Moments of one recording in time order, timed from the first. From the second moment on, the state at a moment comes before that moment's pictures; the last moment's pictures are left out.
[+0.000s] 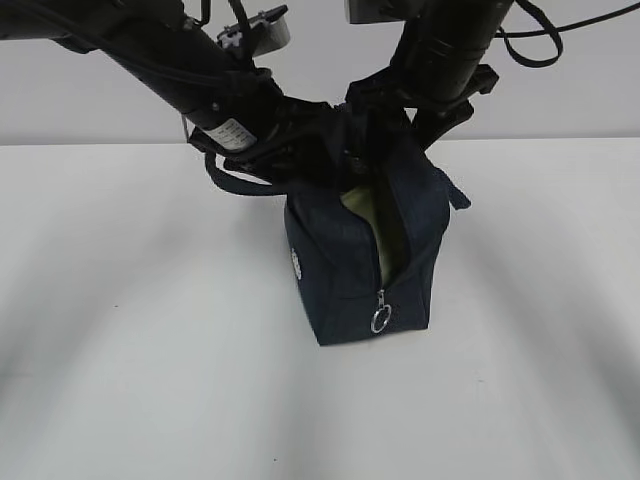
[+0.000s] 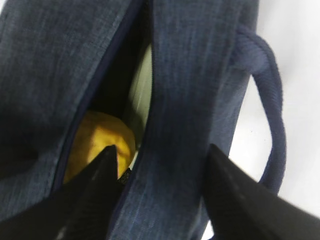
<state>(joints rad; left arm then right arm) -0.47 1.94 -1.62 -0.54 0.85 0.29 0.37 2.03 -1.93 0.11 1.23 -0.17</state>
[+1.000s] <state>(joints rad) -0.47 1.67 -1.46 -0.48 0.85 0.33 0.37 1.44 -1.30 0.11 0.96 -0.22</state>
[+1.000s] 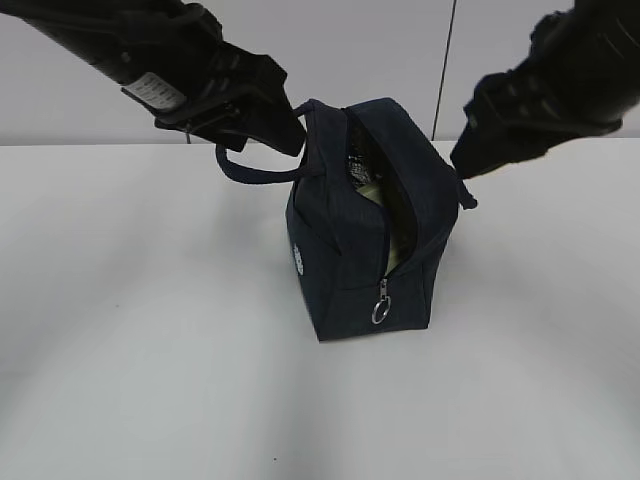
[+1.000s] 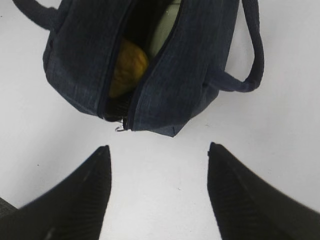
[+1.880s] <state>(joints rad) -0.47 1.45 -1.23 -0.49 0.84 0.39 0.37 1.23 -0.64 0.26 0.45 -0.42</state>
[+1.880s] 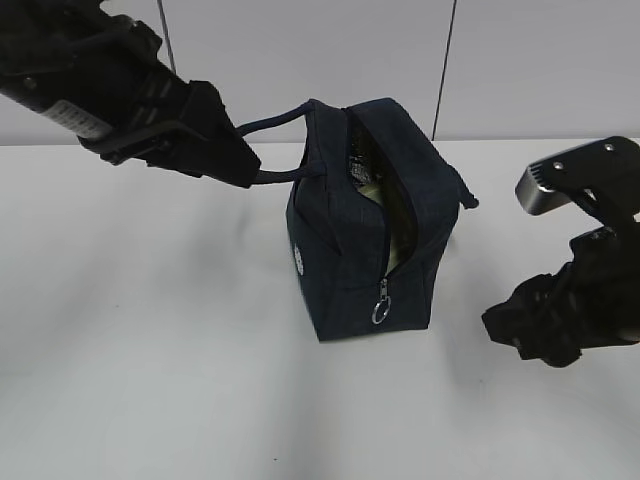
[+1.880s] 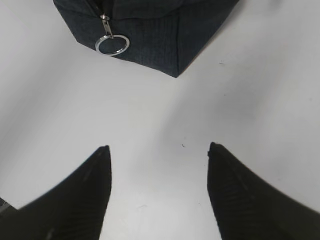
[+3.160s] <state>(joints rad) -0.47 1.45 -1.23 -0.48 0.86 0.39 0.37 1.56 -0.64 1.41 0.45 -1.85</state>
